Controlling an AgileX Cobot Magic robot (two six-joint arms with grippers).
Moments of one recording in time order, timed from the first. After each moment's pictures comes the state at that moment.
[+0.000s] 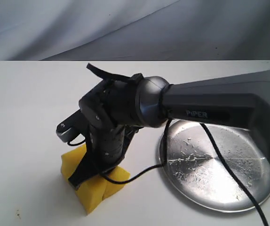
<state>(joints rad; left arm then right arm) -0.07 0.00 0.00 0.05 0.03 0.17 1.07 2.15 -1.53 -0.06 0.88 0.10</state>
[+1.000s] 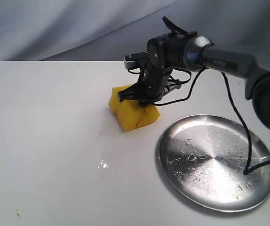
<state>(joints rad) -0.07 0.00 0.00 0.05 0.03 0.17 0.65 2.38 -1.93 -0.01 0.86 0.16</state>
